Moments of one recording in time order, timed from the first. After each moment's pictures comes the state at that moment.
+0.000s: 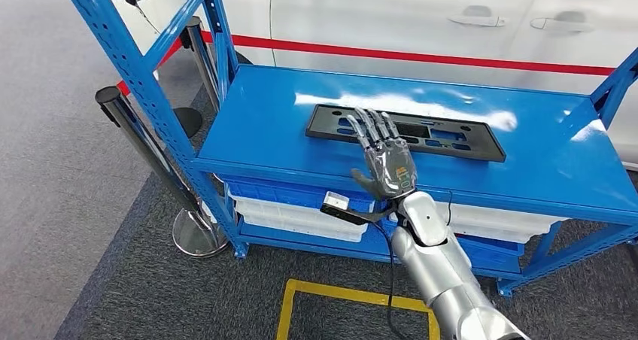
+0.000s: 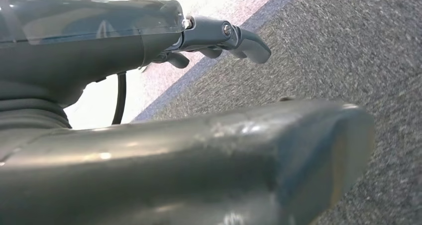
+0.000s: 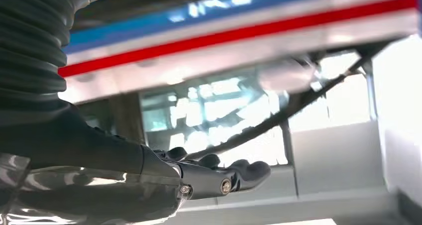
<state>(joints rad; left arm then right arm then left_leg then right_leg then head) -0.02 -0.08 0.22 -0.18 -1.05 0.34 0.22 -0.59 0.17 0.29 -0.95 1.28 -0.70 -0.24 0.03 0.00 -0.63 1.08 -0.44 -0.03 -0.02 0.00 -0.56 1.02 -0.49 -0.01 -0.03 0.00</state>
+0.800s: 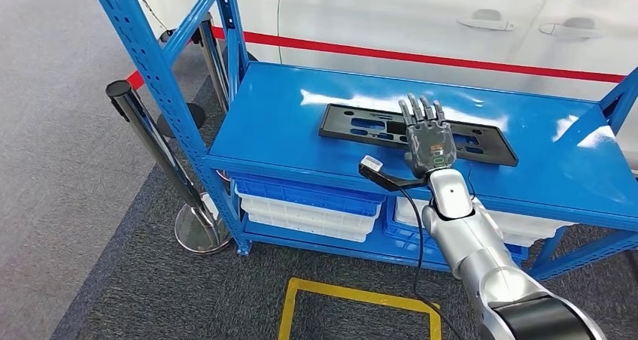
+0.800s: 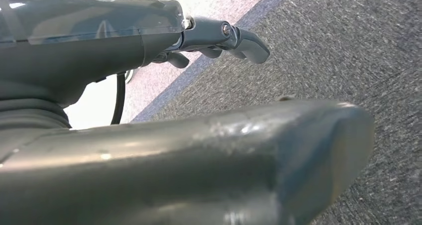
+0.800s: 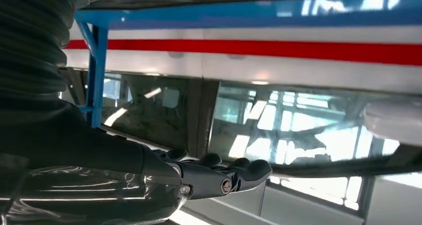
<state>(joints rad) -0.03 -0.08 0.25 -0.18 -1.14 0.33 0.17 -0.83 0.06 0.28 -0.57 1.54 -0.66 0.12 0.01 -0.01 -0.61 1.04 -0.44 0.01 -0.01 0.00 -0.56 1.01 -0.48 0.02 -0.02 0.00</state>
